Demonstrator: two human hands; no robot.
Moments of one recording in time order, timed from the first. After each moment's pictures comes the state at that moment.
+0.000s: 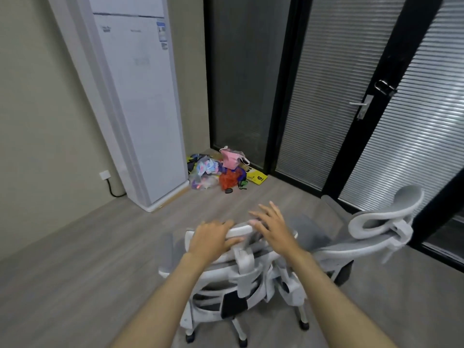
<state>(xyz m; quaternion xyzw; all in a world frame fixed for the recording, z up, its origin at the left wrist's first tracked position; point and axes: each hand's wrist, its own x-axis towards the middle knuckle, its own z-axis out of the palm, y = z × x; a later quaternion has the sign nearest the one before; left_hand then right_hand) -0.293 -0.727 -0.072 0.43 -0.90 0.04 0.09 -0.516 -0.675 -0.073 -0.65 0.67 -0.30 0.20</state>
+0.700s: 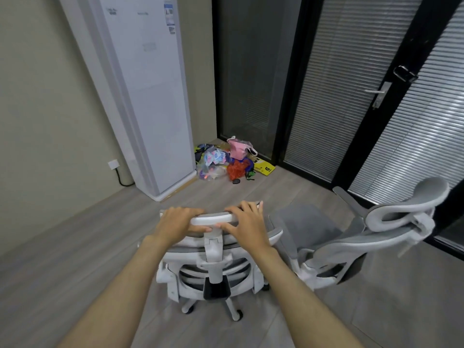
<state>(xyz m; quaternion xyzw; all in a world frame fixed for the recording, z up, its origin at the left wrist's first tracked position) -0.179 -0.781 -0.065 0.44 -0.89 -0.05 0.11 -0.401 -0.710 -0.091 -0.68 0.68 -0.27 0.03</state>
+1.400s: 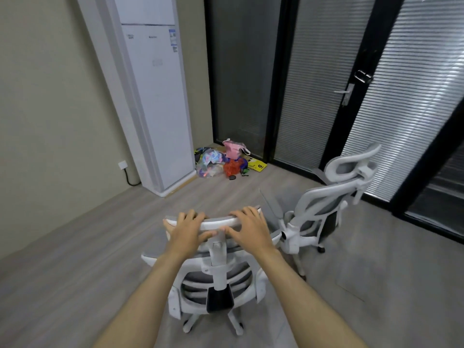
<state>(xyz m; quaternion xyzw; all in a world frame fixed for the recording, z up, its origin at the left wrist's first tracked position) -0.117 -0.499 -0.082 0.50 -0.85 -0.08 0.18 -0.327 -0.437 -0.079 -0.67 0.69 -0.28 0.05</state>
